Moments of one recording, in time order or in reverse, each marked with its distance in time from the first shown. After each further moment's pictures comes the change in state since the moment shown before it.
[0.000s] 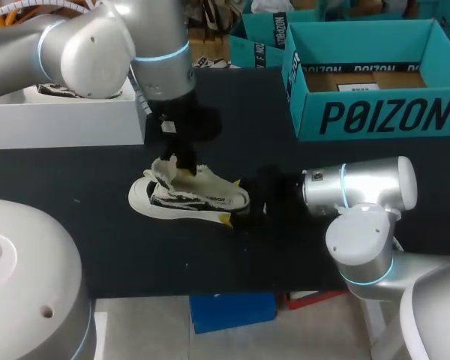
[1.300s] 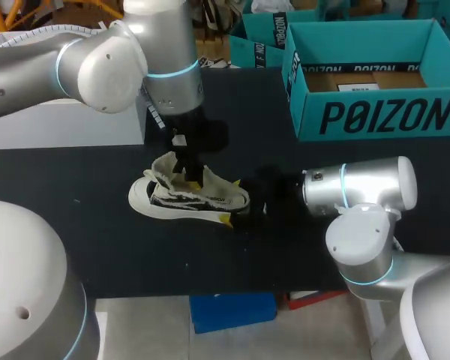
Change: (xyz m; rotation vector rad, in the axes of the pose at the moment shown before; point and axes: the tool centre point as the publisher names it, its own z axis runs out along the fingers) left arm -0.009 -0.004 0.044 0.015 0.027 -0.102; right arm 0.000 0.000 0.000 0.000 0.000 0.000
